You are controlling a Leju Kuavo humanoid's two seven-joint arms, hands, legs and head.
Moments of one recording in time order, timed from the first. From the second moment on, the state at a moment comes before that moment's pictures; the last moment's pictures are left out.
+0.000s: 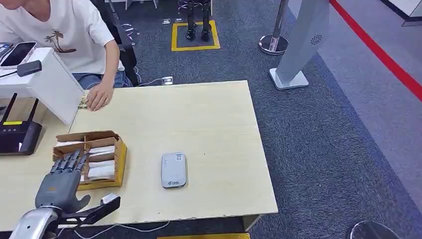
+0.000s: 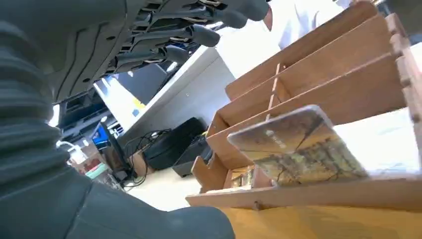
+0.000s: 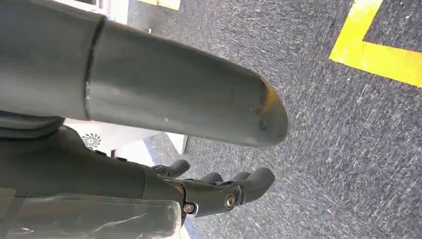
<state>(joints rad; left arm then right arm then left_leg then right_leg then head) 0.11 0.20 -0.01 -1.88 -1.41 -0.36 0.10 -0.08 0.10 -0.93 -0.25 1.55 0.03 0.19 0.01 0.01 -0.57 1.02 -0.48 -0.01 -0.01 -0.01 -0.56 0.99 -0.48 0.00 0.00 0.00</state>
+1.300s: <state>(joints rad) -0.04 0.11 -0.06 -1.72 -1.38 -0.32 0.08 -0.08 0.10 -0.92 -0.25 1.55 0.04 0.19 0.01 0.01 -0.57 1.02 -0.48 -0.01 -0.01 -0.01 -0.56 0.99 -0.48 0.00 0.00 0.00</state>
